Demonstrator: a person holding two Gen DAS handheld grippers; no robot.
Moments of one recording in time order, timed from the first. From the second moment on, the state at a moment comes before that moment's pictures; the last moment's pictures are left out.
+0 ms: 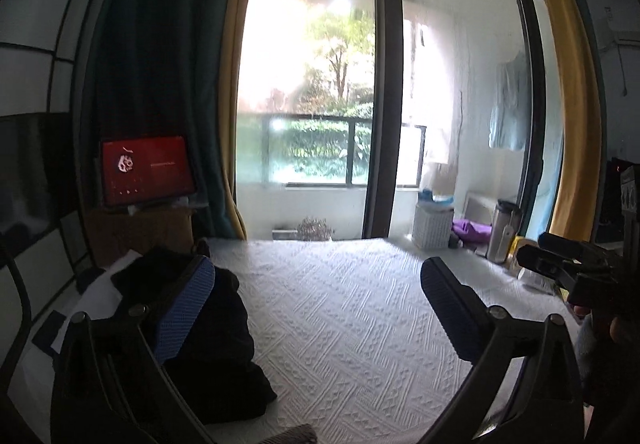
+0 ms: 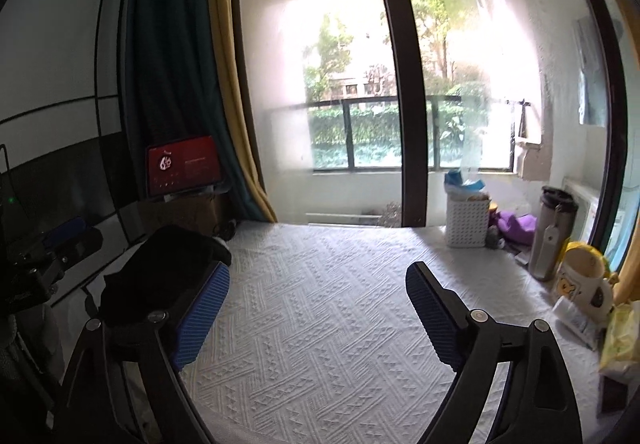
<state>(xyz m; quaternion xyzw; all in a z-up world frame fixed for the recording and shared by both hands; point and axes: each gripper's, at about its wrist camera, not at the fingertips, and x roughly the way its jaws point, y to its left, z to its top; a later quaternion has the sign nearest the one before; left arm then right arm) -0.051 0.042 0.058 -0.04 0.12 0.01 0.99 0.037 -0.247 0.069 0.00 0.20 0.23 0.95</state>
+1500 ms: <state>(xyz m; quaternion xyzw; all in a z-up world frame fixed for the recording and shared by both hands) -0.124 0.028 0.142 0.01 -0.03 0.01 1.00 -0.084 -0.262 0.196 -0.02 0.03 0.15 0.99</state>
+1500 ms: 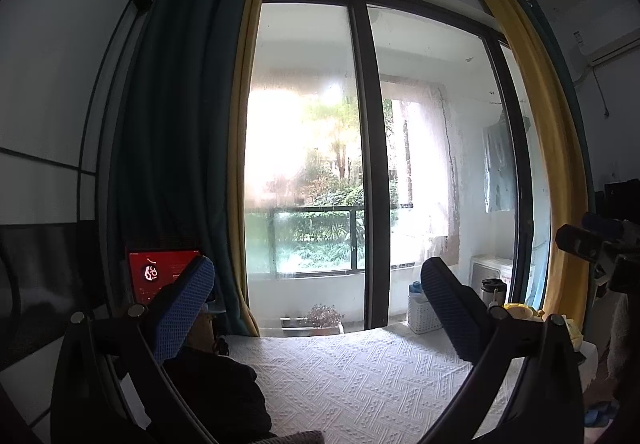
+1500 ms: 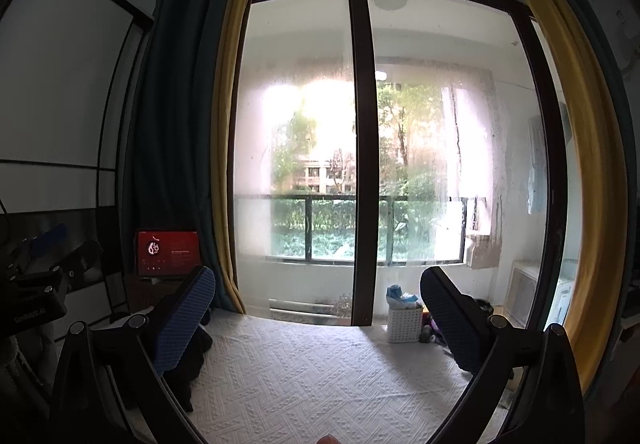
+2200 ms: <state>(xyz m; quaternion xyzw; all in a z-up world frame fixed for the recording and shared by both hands) -0.138 0.026 0.169 0.02 -0.01 0.04 1.00 -0.111 -0.269 0.227 -0.01 0.02 0.16 0.99</state>
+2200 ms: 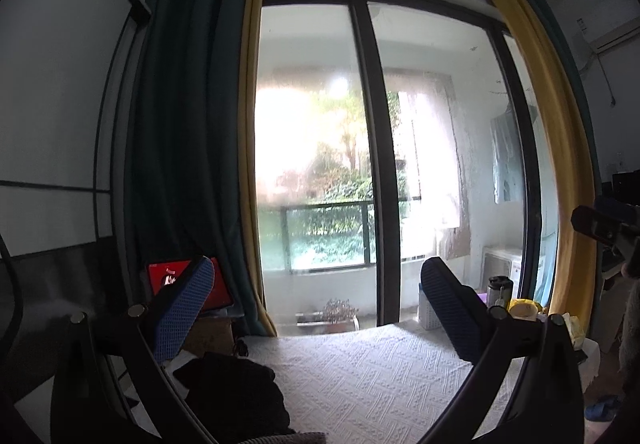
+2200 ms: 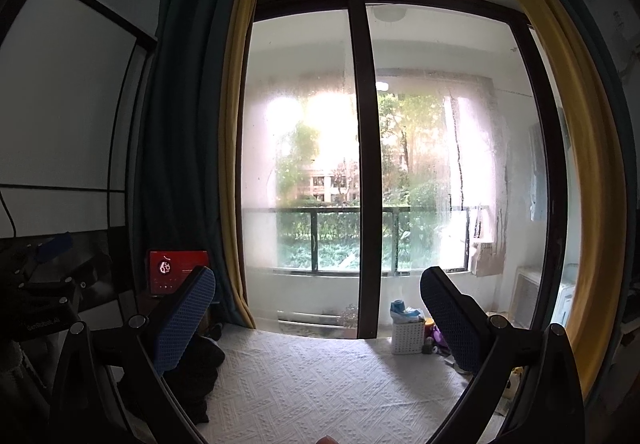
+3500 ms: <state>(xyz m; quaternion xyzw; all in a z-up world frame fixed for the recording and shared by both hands) -0.130 0.042 0.161 -0.01 0.04 0.09 0.99 -0.099 -0.252 0.226 -0.04 0.03 0.17 0.98</state>
